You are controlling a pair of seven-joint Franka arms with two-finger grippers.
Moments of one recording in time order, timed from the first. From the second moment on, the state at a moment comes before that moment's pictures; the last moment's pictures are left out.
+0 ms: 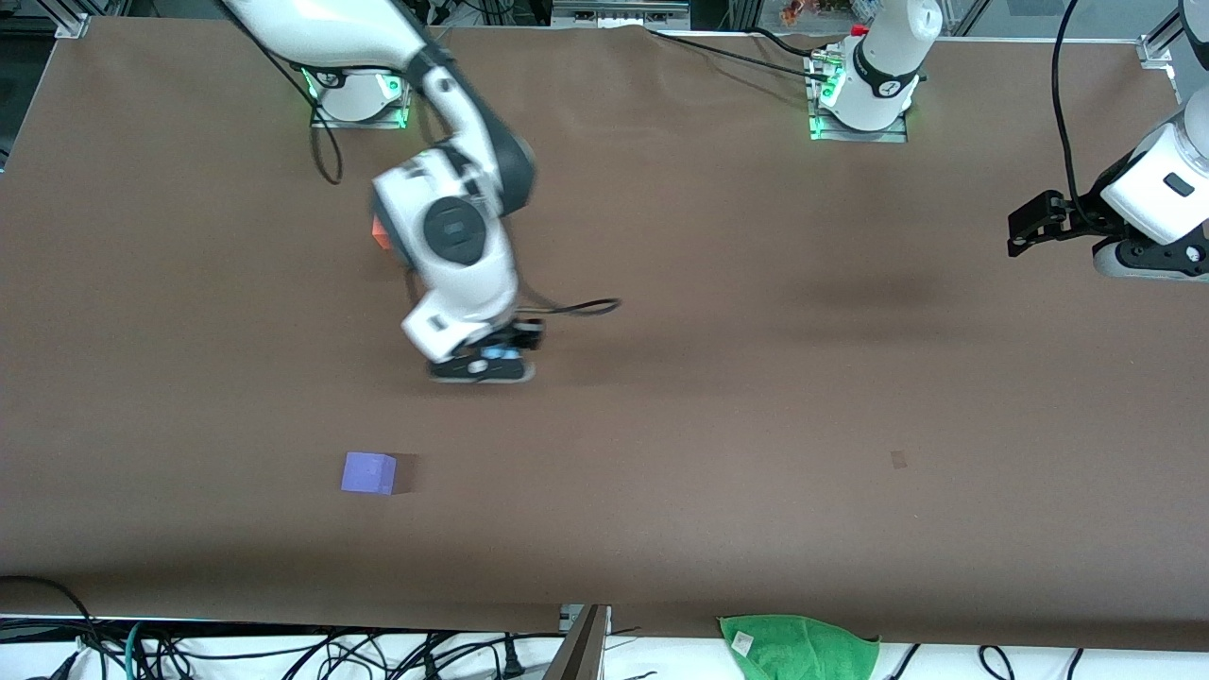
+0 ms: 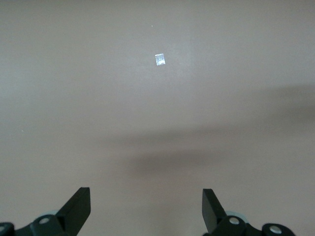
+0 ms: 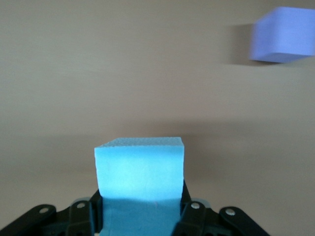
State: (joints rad) left arm -0.03 0.02 -0.01 -1.62 0.03 1.60 0.03; right arm 0.44 0.55 0.07 -1.46 -0.10 1.95 0.53
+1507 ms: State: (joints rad) left arm -0.03 0.02 -0.01 -1.62 0.03 1.60 0.03; right arm 0.35 0.38 -0.09 -2.21 -0.03 2.63 0.34
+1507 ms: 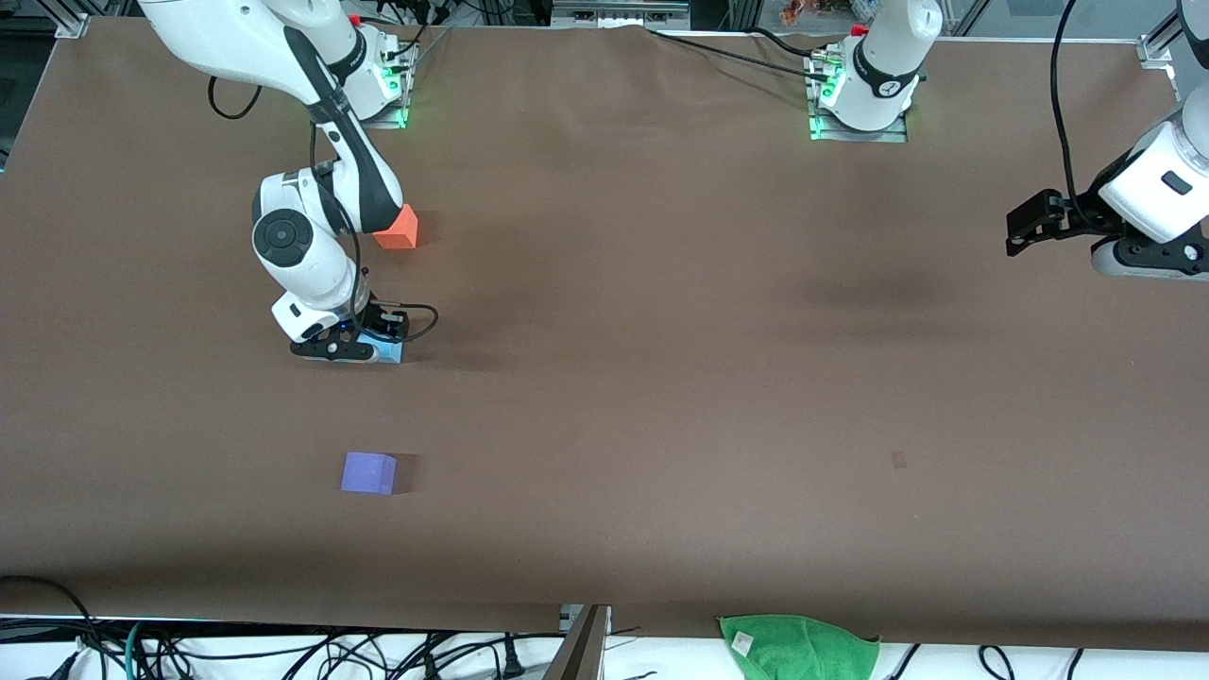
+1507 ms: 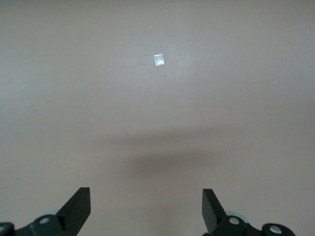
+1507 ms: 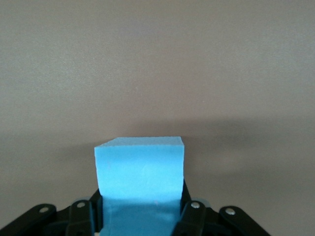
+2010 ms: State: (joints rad) left arm -0.03 0.02 -0.01 -1.62 0.03 1.59 0.03; right arm 0.36 0.36 -0.09 -2.20 -0.03 2.63 0.32
